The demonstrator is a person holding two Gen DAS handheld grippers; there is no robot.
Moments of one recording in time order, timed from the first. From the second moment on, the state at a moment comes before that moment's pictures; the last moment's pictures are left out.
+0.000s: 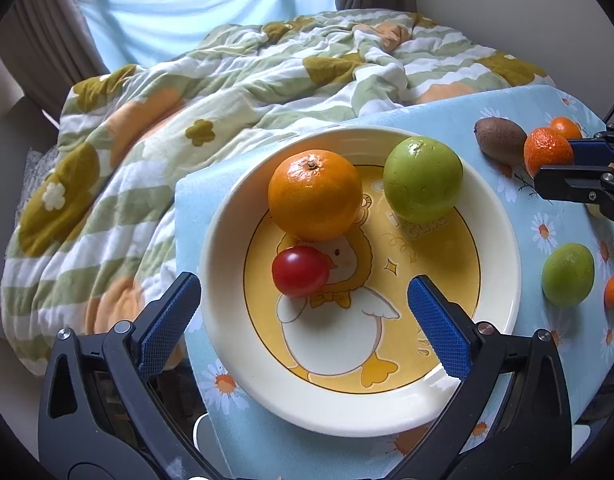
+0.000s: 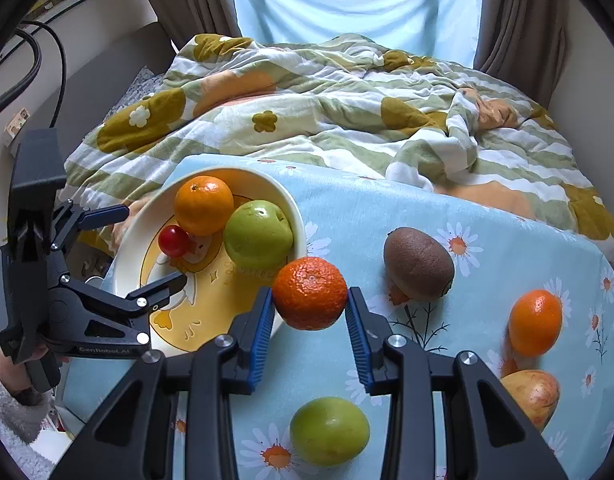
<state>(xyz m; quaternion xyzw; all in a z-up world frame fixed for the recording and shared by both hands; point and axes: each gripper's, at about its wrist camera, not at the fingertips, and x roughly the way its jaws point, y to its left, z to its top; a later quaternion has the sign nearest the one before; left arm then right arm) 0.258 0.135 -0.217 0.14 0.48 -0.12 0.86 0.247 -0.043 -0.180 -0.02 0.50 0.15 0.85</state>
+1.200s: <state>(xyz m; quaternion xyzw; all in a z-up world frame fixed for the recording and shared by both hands) 0.196 0.159 -0.211 0.14 0.49 -0.10 0.85 0.253 0.016 -0.212 -0.07 0.50 0.24 0.83</state>
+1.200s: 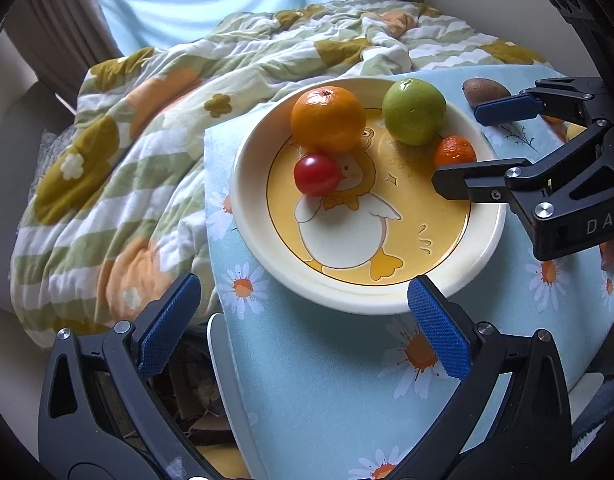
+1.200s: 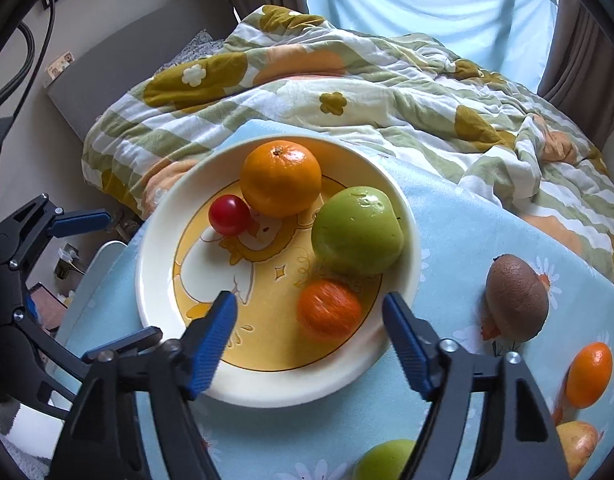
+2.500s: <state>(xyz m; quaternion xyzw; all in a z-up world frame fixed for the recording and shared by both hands) 0.108 -0.003 -0.122 0.12 0.44 -0.09 0.88 0.120 -0.222 -0.093 -0.03 0.42 0.12 0.90</state>
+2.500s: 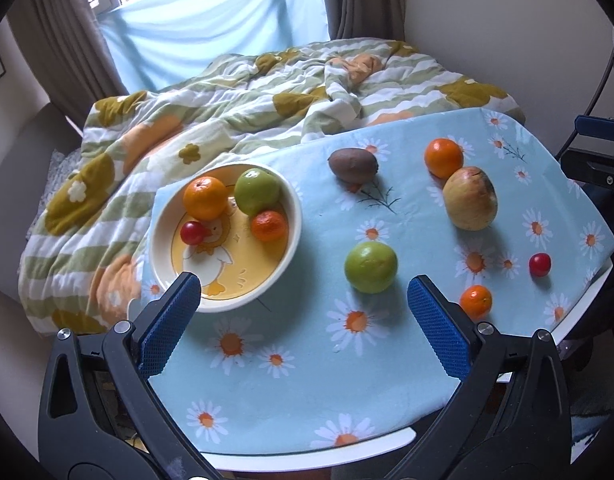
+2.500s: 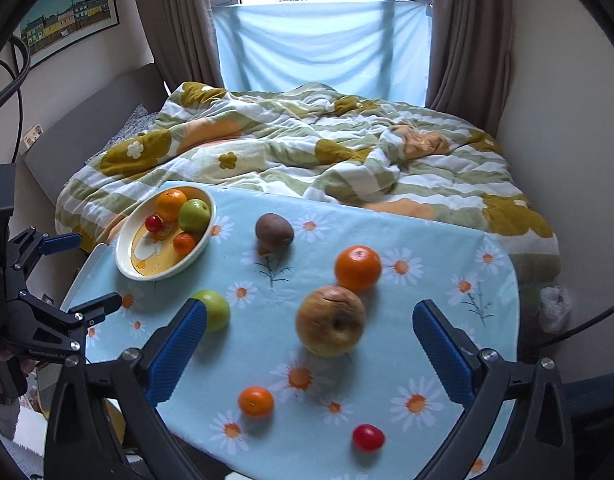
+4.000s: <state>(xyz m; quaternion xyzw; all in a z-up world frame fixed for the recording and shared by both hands) 0.079 -0.140 -0.248 0.15 0.51 -0.22 0.82 0.072 -0.290 -0.242 -0.05 0.52 0.19 0.83</state>
